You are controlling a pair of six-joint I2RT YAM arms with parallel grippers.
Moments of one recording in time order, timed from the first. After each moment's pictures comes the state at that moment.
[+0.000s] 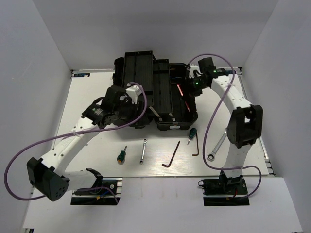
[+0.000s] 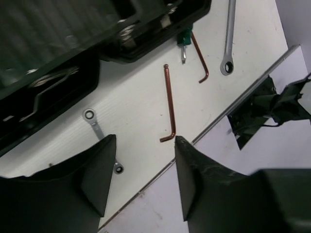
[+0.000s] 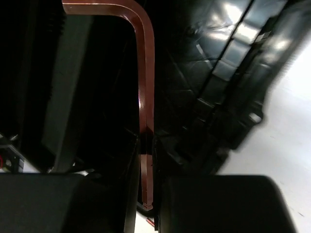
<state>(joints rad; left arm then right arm) -0.54 1.19 1.17 -0.68 0.37 -0.31 0.26 1.87 1.72 -0.84 -0.48 0.01</state>
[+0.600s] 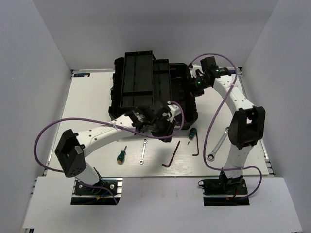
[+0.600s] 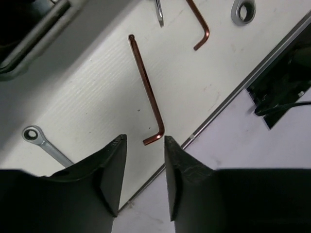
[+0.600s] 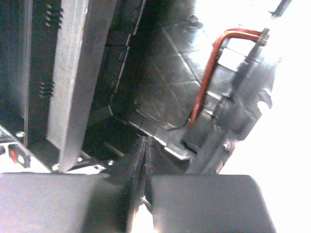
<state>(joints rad) -0.95 1.55 1.31 -0.66 0.15 -0.33 0.26 1.91 1.73 -0.87 -0.51 0.05</state>
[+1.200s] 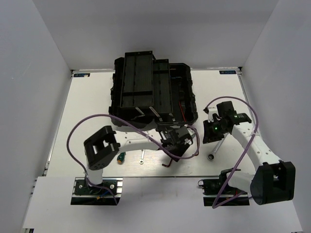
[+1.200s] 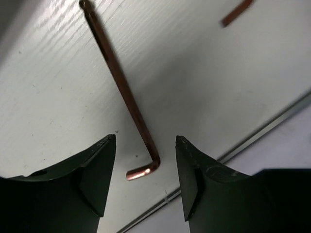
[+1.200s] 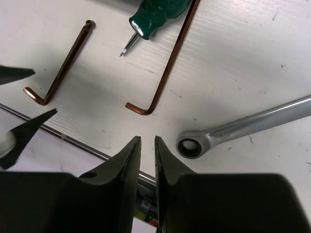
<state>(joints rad) -1.19 1.83 1.31 -0.58 -0.07 -0.40 0.20 1.16 0.85 -0.92 -0.35 -0.06</state>
